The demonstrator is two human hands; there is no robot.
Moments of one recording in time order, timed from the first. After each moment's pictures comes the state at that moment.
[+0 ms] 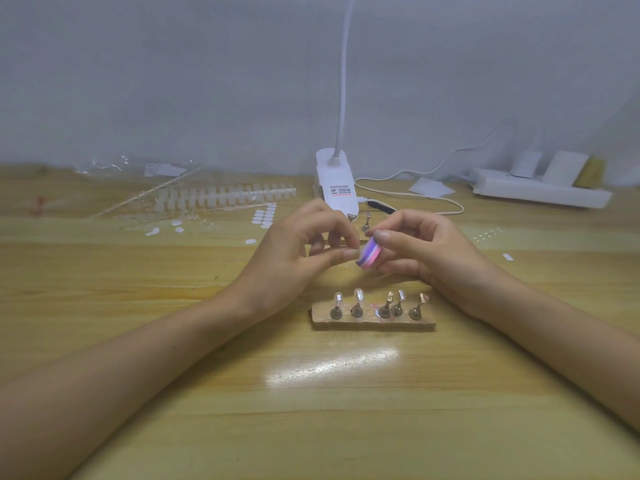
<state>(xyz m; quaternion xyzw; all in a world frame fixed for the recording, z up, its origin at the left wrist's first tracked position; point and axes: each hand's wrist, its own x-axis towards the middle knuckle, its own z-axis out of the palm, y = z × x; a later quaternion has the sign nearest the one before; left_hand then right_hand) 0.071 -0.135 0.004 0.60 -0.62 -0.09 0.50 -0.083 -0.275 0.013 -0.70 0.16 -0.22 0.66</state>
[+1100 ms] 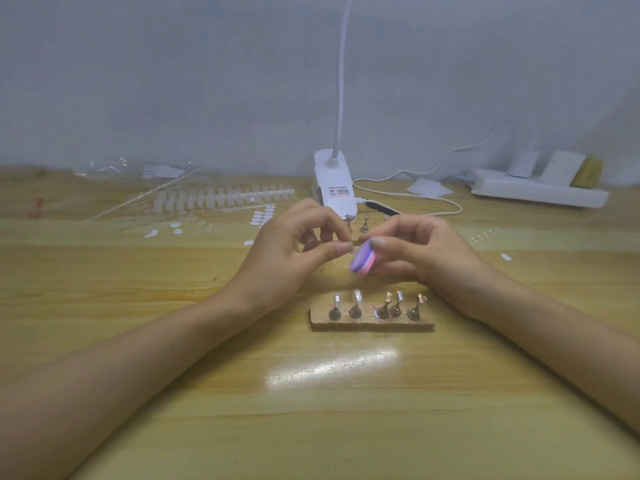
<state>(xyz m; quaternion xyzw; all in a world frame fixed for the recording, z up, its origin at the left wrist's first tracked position) 0.073 -0.138 0.005 0.61 -0.59 -0.09 0.52 -0.083 -0.277 0.010 -0.71 0.14 -0.21 0.66</state>
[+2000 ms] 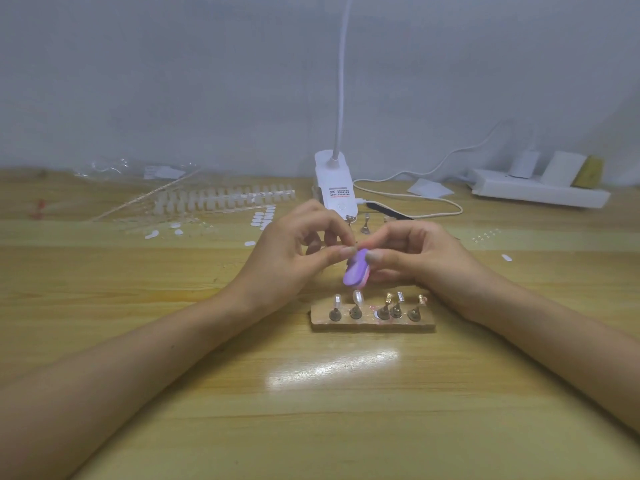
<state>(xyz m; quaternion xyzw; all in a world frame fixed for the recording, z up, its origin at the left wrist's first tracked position) 0.072 -0.137 0.006 0.60 -0.61 -0.08 0.51 -0.082 -0.278 0.007 -0.73 0.12 -0.19 0.65</state>
